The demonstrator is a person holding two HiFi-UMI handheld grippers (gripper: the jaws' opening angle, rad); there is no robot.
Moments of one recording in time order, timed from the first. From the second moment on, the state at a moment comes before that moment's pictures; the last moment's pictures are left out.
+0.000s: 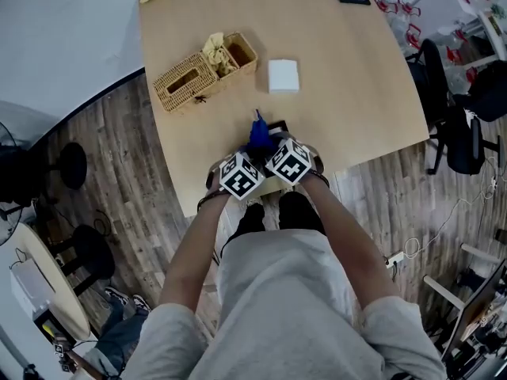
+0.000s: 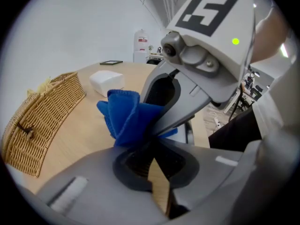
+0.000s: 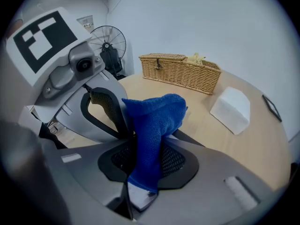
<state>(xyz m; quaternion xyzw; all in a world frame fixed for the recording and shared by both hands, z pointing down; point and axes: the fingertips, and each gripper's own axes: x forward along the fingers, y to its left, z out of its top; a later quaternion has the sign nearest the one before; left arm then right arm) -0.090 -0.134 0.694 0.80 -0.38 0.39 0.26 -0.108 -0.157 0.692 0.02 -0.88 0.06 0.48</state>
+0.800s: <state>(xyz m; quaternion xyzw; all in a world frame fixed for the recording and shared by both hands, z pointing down) -0.087 -0.131 0.693 0.82 -0.36 0.38 0.24 -0.082 -0.139 0.691 0.10 -0.87 0.09 0.47</state>
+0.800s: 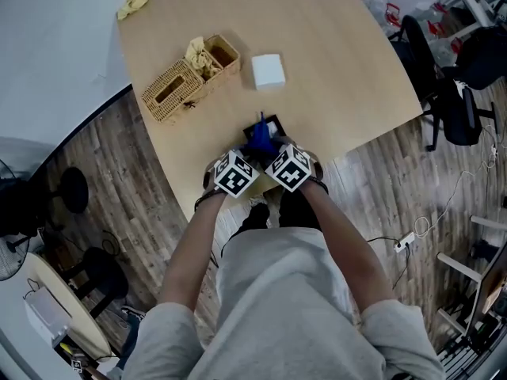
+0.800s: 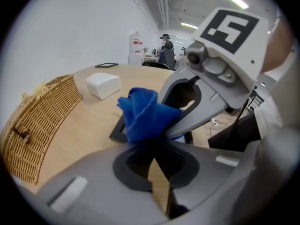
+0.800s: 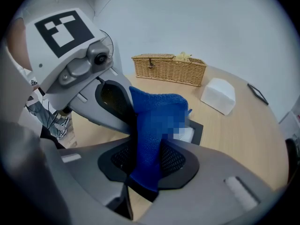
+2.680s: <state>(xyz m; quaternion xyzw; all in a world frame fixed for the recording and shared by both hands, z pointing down) -0.086 -0.131 0.693 0.82 -0.36 0.39 0.24 -0.007 -0.109 0.687 0.24 -0.85 0.14 0.44</state>
